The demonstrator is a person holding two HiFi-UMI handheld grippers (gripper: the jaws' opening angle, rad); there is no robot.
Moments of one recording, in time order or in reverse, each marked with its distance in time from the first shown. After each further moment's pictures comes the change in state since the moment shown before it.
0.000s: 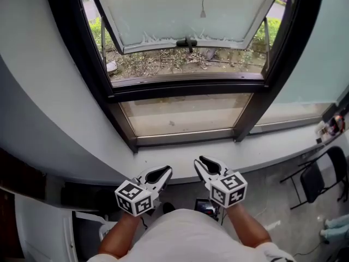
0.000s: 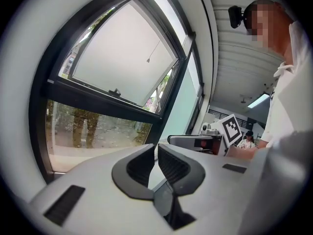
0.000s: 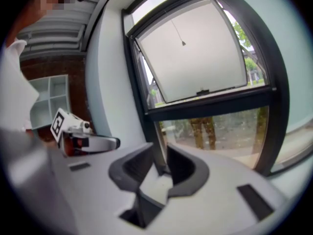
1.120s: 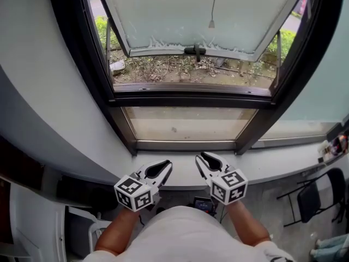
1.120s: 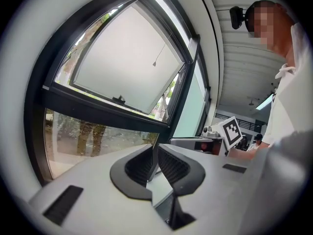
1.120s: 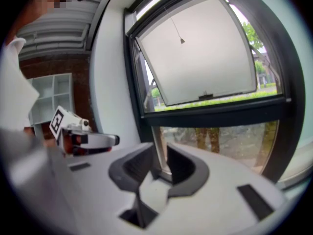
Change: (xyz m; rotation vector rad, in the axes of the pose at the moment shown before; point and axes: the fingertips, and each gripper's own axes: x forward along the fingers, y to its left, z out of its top) left arm 0.050 0.026 0.043 -0.002 -0.078 0.075; right arm 0.033 -0.053 0.045 -0.070 0.005 0.057
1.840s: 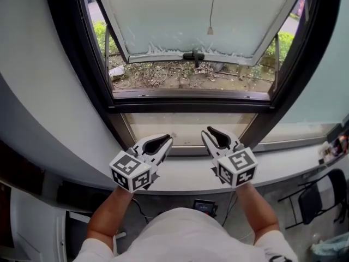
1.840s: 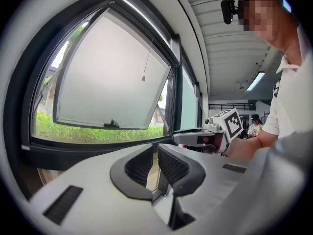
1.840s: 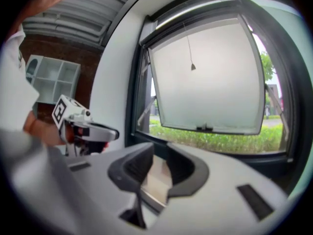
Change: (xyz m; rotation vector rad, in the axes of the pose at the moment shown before) left arm 0.037 0.013 0.108 0.260 -0.075 -0.032; right arm 0.010 -0.030 0.116 -0.240 -0.144 -0.054
